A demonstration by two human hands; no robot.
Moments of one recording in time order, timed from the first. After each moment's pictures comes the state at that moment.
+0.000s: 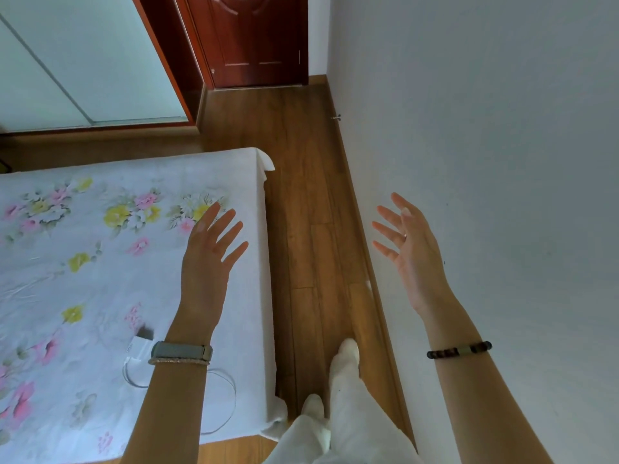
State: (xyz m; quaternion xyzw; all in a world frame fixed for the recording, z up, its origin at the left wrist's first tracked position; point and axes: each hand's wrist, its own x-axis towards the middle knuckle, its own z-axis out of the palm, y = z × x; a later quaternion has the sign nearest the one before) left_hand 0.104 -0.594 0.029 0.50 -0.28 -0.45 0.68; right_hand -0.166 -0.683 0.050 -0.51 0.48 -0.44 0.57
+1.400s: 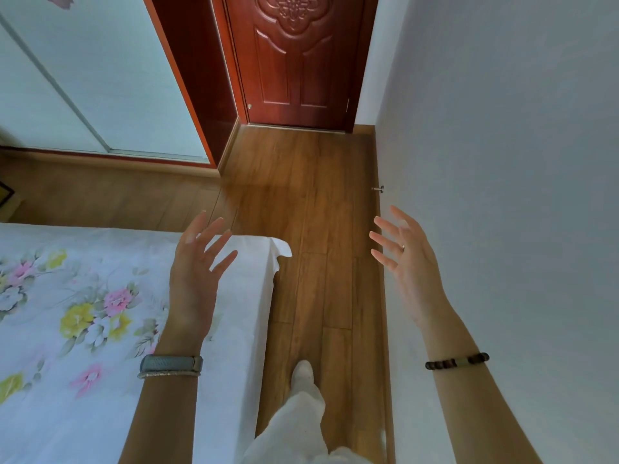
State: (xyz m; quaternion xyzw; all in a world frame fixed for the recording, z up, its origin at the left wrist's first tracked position) left_hand 0.294 -1.098 0.025 0.57 -0.23 -0.35 0.71; right_hand 0.039 -1.240 0.043 -0.56 0.42 -0.37 0.61
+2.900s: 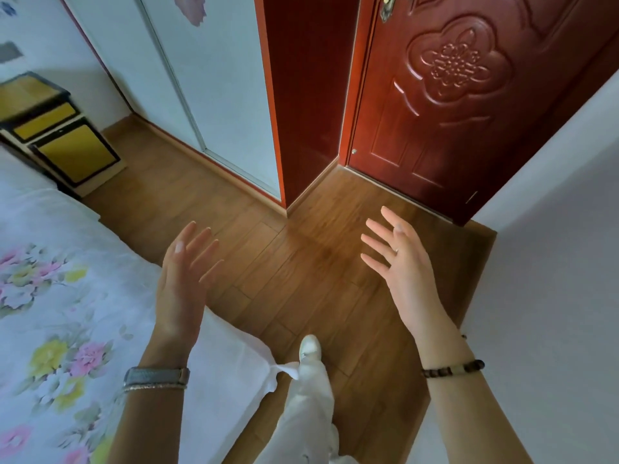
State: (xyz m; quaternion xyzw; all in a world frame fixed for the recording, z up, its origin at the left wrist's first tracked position) left_hand 0.533 -1.484 0.022 0.67 -0.04 -0.12 0.73; right_hand 0.394 -1.746 0.025 -0.64 0.28 -0.20 0.69
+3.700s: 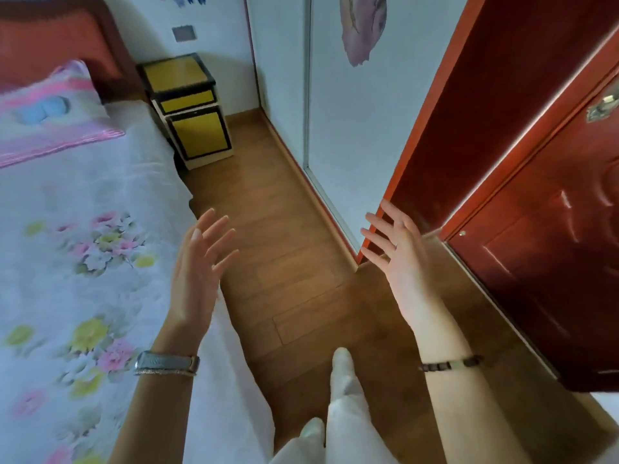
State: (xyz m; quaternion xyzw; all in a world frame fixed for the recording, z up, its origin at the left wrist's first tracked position) left_hand 0.785 -1.492 0.038 0.62 0.06 0.03 0.78; right_hand 0.783 -1.773 0.054 -0.67 0.12 -0.01 0.73
